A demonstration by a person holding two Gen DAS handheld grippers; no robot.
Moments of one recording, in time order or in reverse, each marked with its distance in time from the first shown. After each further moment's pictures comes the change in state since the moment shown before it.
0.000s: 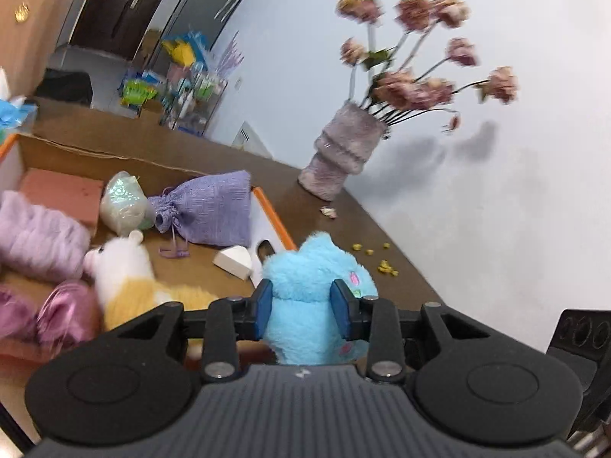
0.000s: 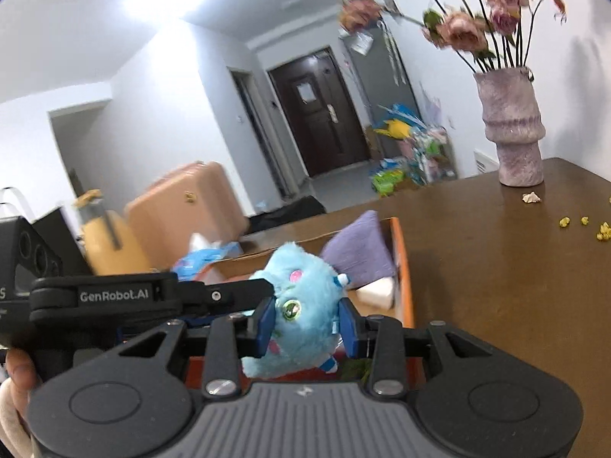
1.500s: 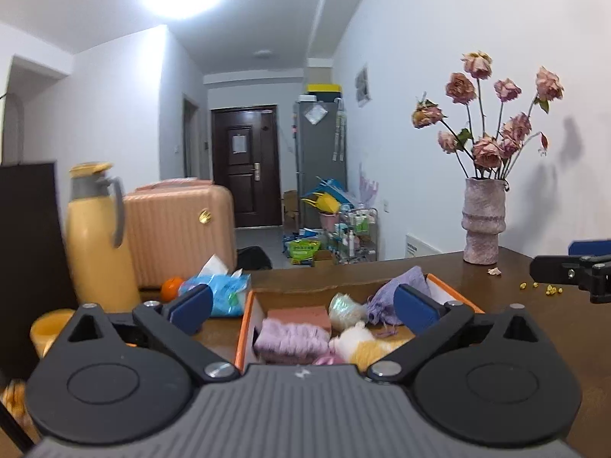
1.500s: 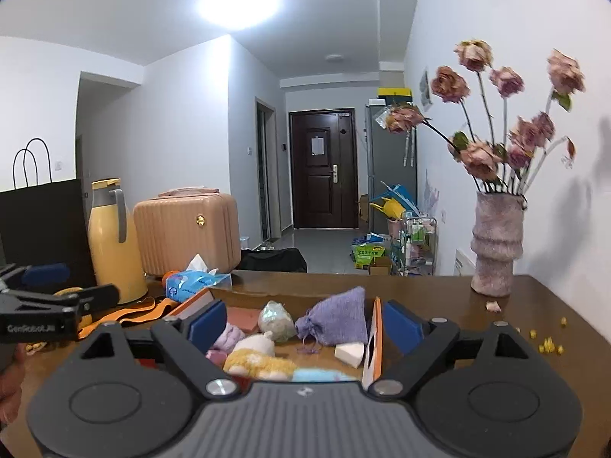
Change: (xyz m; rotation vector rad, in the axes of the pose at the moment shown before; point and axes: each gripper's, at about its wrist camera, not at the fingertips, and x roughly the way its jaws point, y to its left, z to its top) left arm -0.173 -0.054 -0.089 0.394 -0.467 0.627; right arm -0.089 0.062 -0.010 -0.301 -0.181 -0.090
